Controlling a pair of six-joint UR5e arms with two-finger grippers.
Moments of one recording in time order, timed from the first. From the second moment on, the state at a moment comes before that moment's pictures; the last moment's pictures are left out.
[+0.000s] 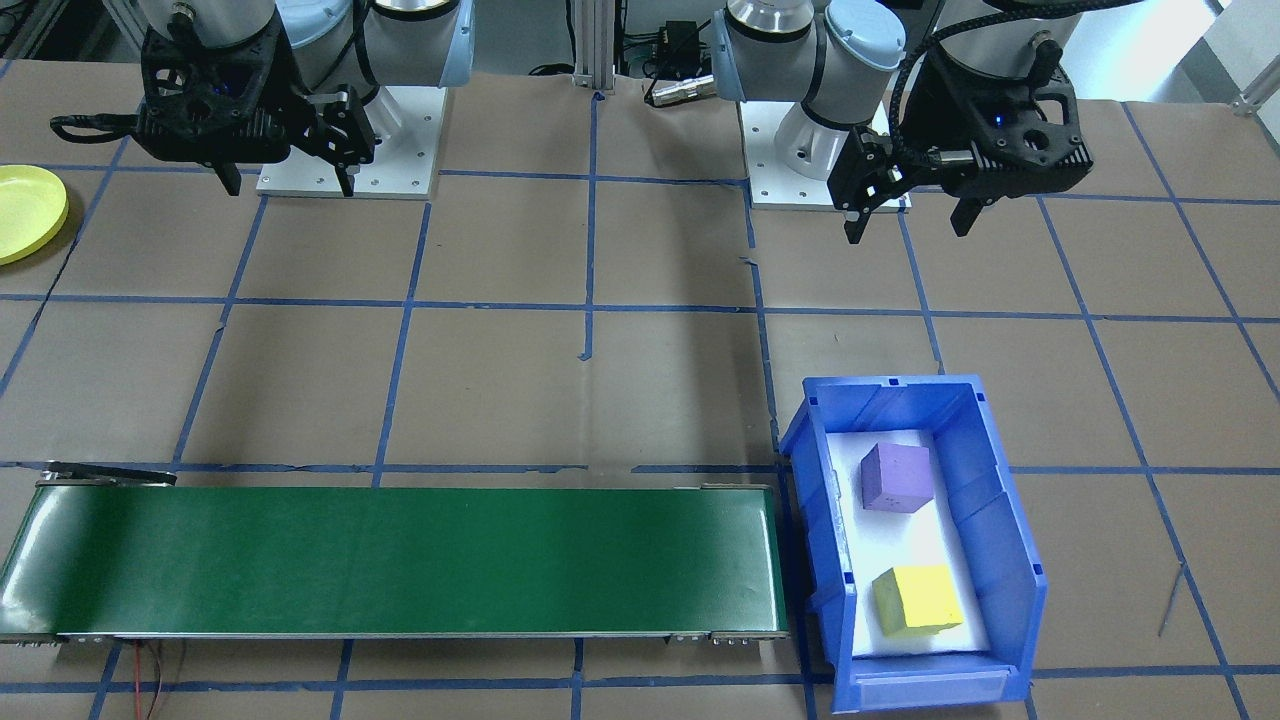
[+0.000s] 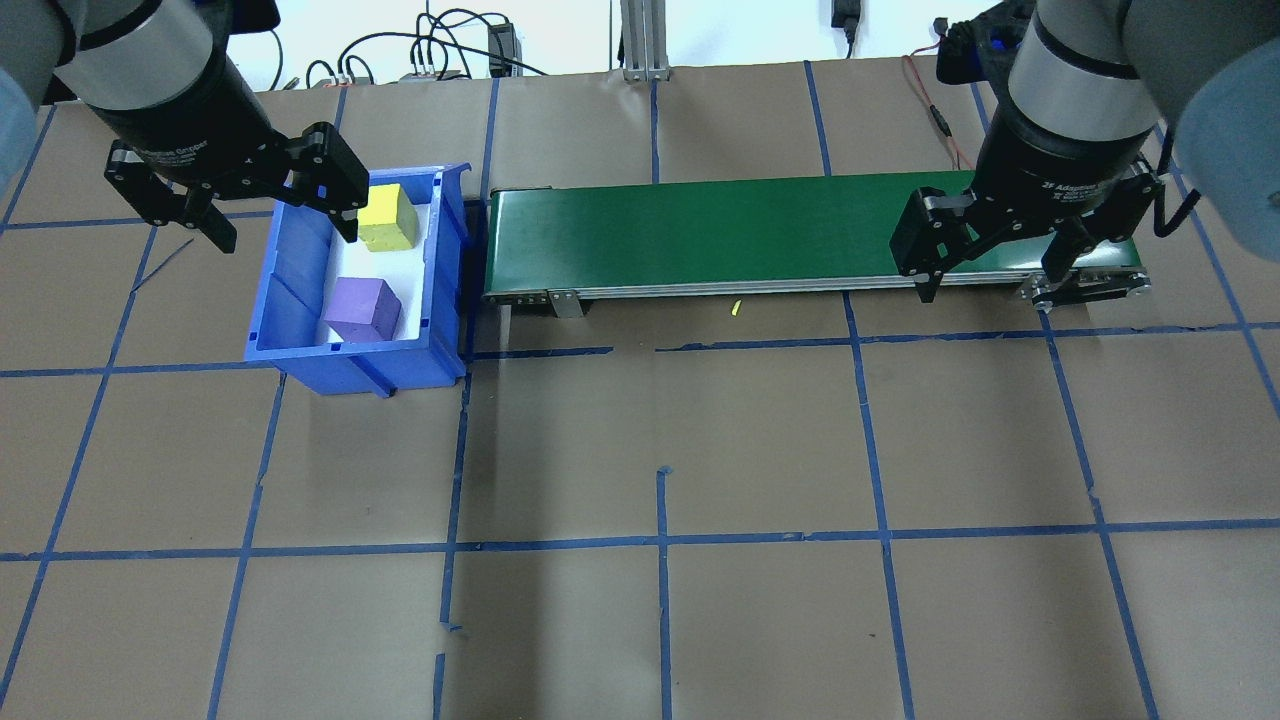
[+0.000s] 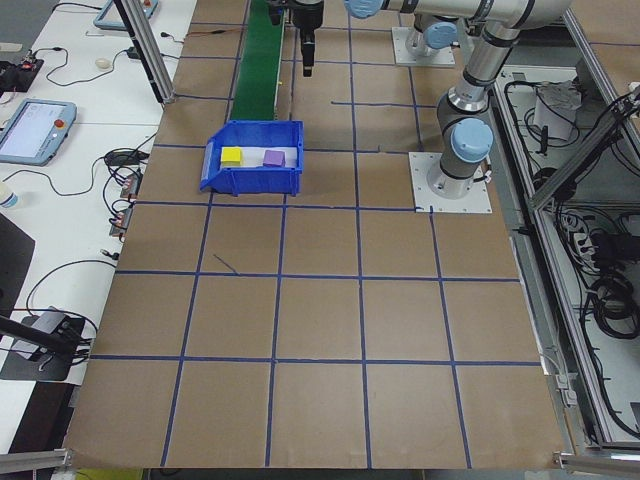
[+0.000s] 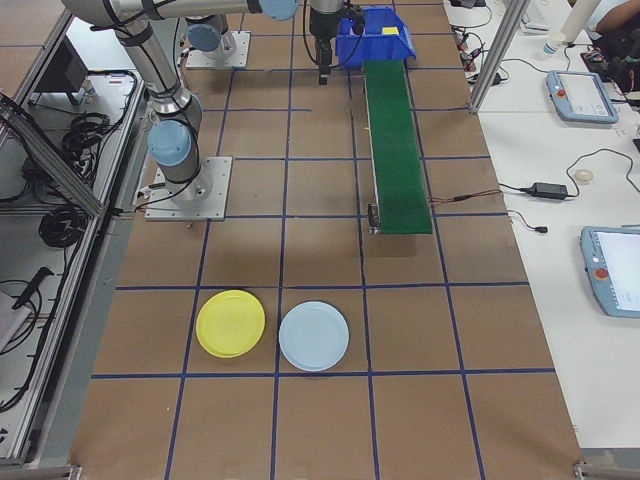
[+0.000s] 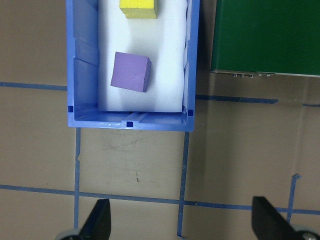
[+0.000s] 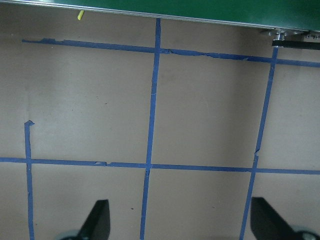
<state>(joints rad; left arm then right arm) -1.55 -1.53 -1.54 -1.62 1.62 -0.05 1.60 -1.67 1.61 -1.46 -1.65 -0.06</state>
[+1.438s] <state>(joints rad) -1.45 -1.86 -1.60 -1.20 1.61 0.10 1.59 -1.66 1.62 -1.50 -1.63 -0.07</state>
